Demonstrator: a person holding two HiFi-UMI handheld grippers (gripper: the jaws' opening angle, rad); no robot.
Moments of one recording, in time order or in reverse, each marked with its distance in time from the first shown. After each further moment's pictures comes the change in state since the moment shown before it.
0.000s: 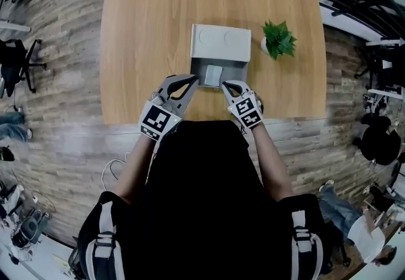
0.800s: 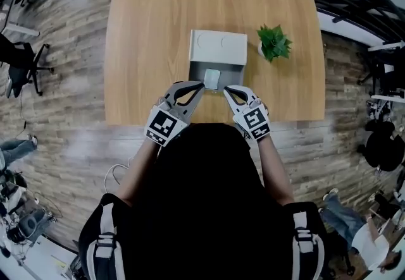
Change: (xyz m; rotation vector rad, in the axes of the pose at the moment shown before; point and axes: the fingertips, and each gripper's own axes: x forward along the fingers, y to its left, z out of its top) left arm 0.005 -0.050 0.021 0.065 0.006 -0.015; right arm -0.083 0.011 0.052 -0.005 -0.225 0.017
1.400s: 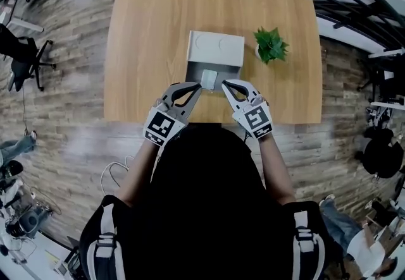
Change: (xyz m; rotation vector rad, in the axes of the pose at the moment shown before) left arm -0.001 -0.014 0.010 -0.013 0.004 0.064; right arm -0.030 -0.011 0.056 -0.079 -0.124 0.018
